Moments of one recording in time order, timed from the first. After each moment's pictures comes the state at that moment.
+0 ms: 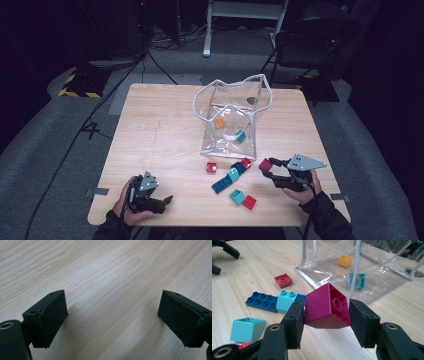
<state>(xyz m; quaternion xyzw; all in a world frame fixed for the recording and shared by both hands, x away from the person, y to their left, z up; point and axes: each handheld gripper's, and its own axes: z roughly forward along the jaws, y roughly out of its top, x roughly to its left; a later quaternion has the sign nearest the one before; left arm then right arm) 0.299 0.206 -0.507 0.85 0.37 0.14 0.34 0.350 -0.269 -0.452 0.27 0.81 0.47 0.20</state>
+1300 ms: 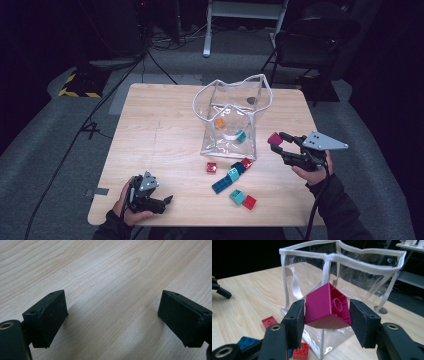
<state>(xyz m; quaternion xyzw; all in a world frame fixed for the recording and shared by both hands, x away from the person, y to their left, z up) 0.299 0.206 -0.508 0.85 0.38 0.14 0.34 0.370 -0.276 -0.377 0.27 0.77 0.52 0.25</state>
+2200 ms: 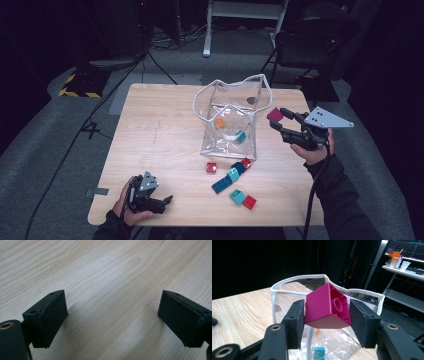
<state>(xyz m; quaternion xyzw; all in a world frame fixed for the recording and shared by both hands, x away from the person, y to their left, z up) 0.299 0.206 -0.508 0.85 0.37 0.14 0.34 0.392 -0.256 -0.319 0.25 0.74 0.54 0.30</state>
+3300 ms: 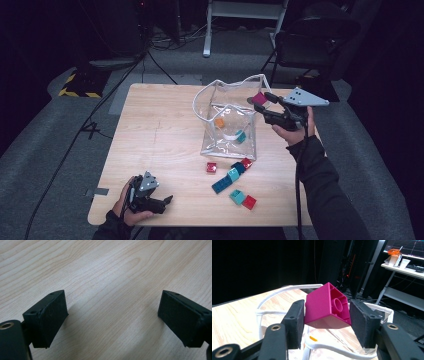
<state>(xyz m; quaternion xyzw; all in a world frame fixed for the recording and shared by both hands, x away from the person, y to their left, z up) 0.298 0.206 -0.507 0.85 0.38 0.14 0.34 0.437 -0.213 -0.308 0.27 0.74 0.53 0.30</state>
